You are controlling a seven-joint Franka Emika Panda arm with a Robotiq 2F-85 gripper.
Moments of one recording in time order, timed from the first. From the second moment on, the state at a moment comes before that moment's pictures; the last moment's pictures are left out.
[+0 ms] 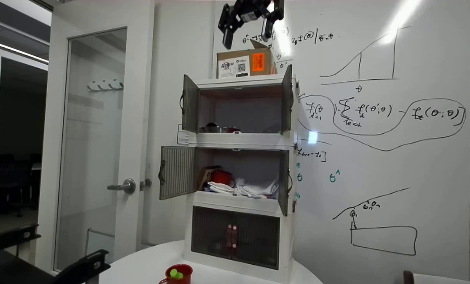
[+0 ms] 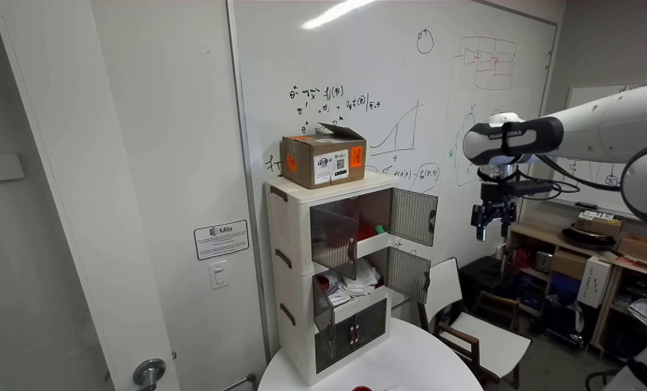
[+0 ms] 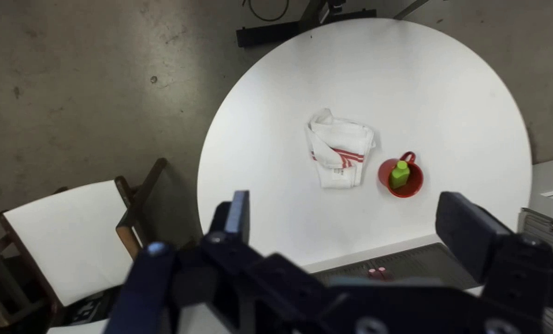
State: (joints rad) arm -0.19 -0.16 -0.32 -1.92 -0.09 1.63 -0.34
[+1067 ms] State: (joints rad) arm -0.16 -0.07 -0.16 -2.25 -0.11 2.08 0.06
